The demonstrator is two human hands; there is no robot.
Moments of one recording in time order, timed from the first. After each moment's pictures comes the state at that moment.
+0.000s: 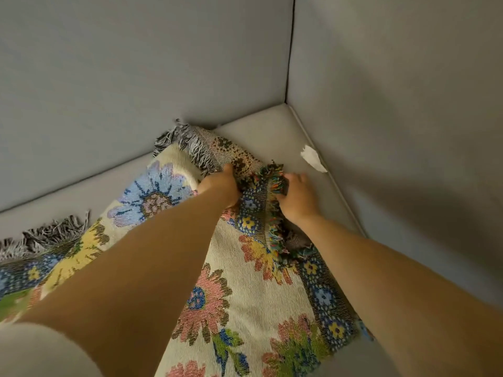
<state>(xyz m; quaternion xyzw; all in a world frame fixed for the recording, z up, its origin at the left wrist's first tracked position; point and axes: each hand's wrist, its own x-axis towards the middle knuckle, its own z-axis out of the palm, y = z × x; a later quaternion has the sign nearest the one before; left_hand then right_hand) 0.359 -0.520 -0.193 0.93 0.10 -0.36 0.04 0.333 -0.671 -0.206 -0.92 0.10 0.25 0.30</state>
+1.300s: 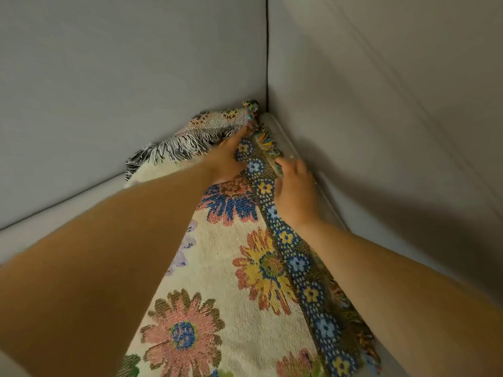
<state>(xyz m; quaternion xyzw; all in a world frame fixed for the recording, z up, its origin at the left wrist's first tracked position) 0.442 -0.536 -0.210 0.91 -0.03 -0.30 0.30 0.363 -0.684 -0.201 -0.96 0.06 0.11 0.26</state>
